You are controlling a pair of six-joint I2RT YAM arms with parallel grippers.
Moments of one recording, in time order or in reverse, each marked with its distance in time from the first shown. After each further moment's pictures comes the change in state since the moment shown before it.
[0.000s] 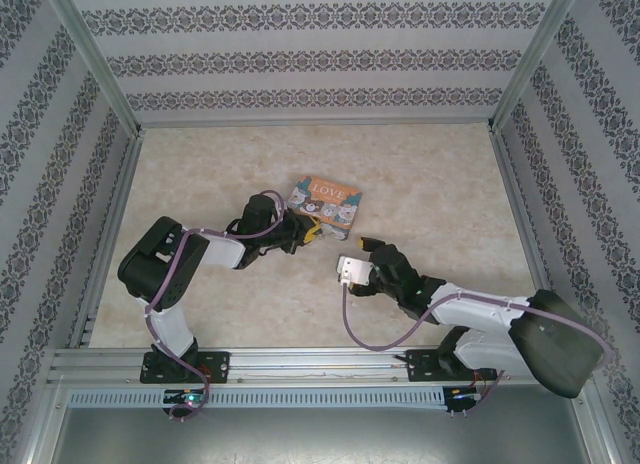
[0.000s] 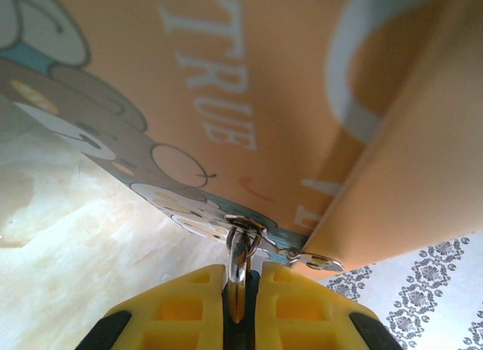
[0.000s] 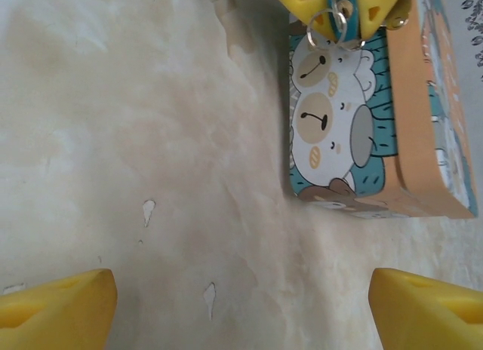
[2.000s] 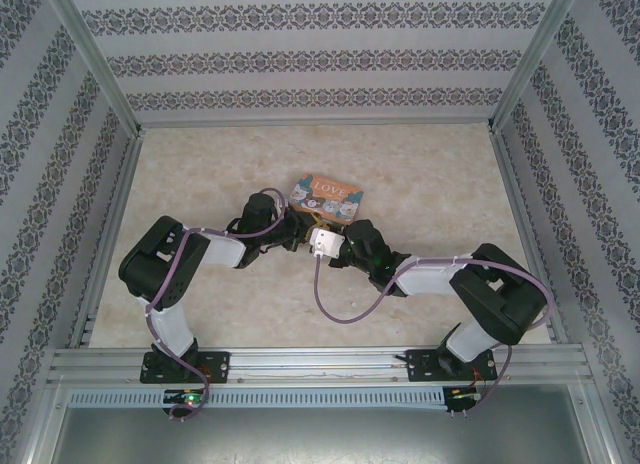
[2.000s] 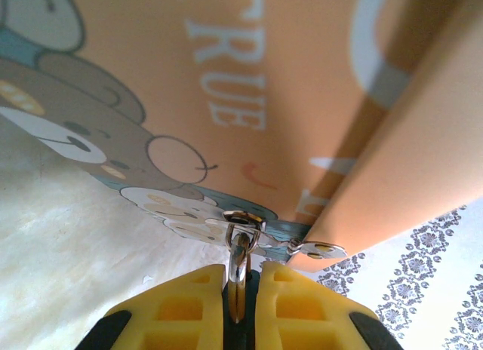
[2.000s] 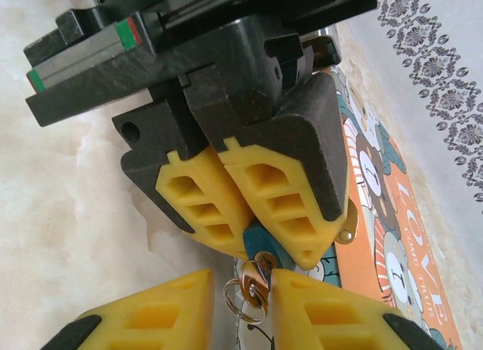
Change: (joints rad) left arm 0.000 0.004 0.005 0.042 0.004 -0.015; right arm -0.016 0.370 0.242 0.302 -0.110 0.071
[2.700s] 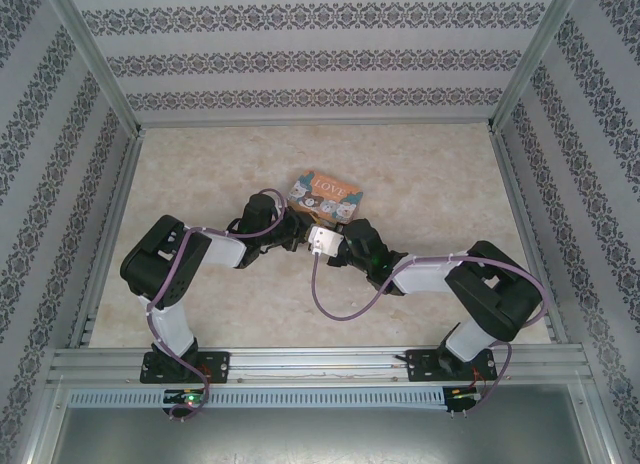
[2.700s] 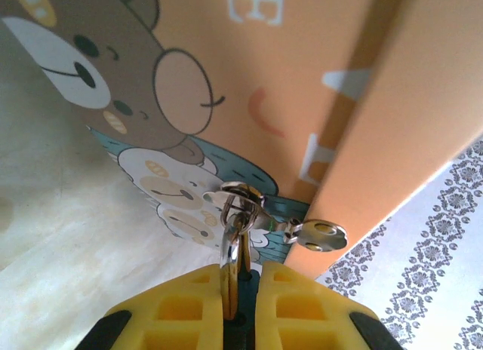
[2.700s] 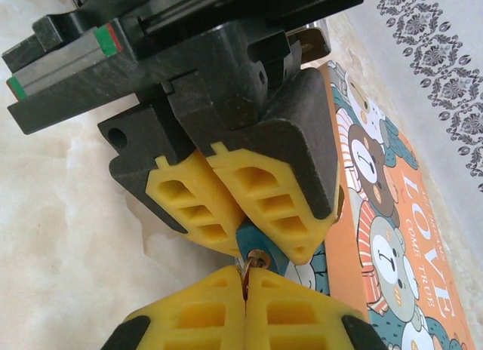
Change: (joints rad) left arm 0.000 0.011 0.000 -0.001 -0.027 -0.005; right arm 0.005 0.028 0.015 0.007 0.023 0.028
